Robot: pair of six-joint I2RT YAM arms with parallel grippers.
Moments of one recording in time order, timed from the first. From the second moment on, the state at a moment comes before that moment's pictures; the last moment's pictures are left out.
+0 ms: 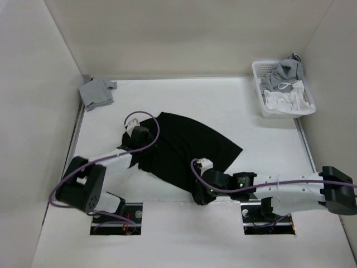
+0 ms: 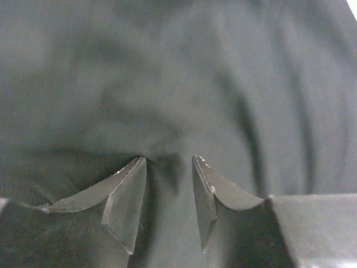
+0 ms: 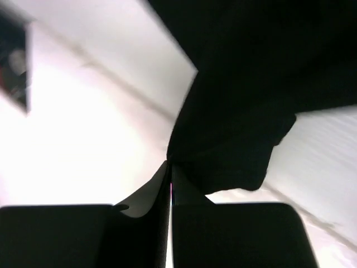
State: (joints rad) left arm -0.42 1.33 0.47 0.09 -0.20 -0.86; right arm 1.31 1.12 0.57 -0.31 0.10 0.93
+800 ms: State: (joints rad) left arm -0.41 1.72 1.03 0.20 -0.17 -0.70; right arm 0.93 1.18 0.57 -0.10 0.23 0.83
